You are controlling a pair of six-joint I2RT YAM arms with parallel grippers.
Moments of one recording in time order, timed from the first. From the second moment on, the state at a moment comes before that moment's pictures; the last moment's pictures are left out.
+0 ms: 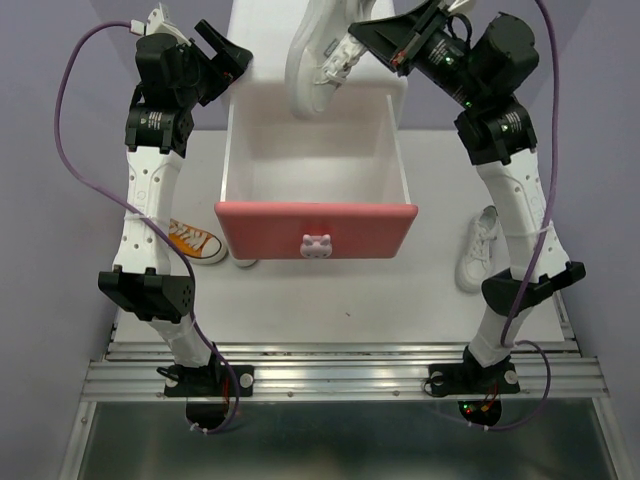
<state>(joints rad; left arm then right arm) -0.10 1.73 2.16 -0.58 0.15 -0.73 0.42 1.79 2.45 -0.25 -0.39 1.03</state>
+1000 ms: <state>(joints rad) -0.10 1.72 2.14 -0.56 0.15 -0.73 0.86 1.77 2.30 -0.64 -0.15 0.64</state>
